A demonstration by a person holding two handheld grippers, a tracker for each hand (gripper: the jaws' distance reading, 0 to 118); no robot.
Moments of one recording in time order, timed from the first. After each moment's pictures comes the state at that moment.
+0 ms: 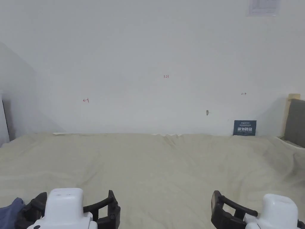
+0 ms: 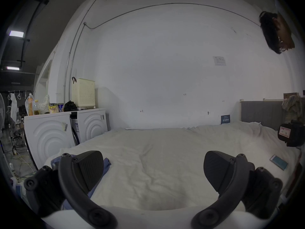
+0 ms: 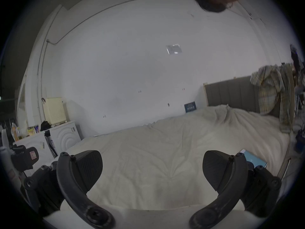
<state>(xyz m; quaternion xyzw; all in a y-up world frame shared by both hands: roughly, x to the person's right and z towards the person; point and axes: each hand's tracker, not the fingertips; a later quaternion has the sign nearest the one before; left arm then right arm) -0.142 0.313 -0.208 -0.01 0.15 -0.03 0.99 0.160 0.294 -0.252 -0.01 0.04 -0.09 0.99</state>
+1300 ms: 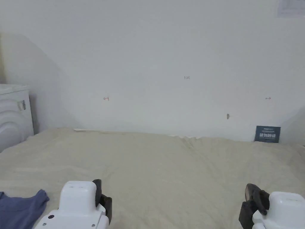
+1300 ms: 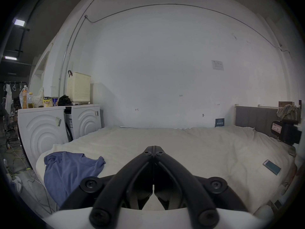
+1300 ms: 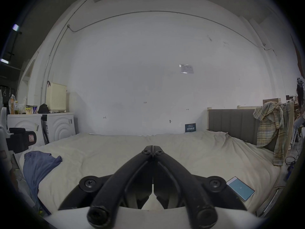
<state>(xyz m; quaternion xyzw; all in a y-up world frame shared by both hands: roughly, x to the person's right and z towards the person) -0.170 0.320 -0.205 -0.02 0.12 0.00 0.99 0.135 0.310 -0.258 0.01 0.06 -0.03 1.00</state>
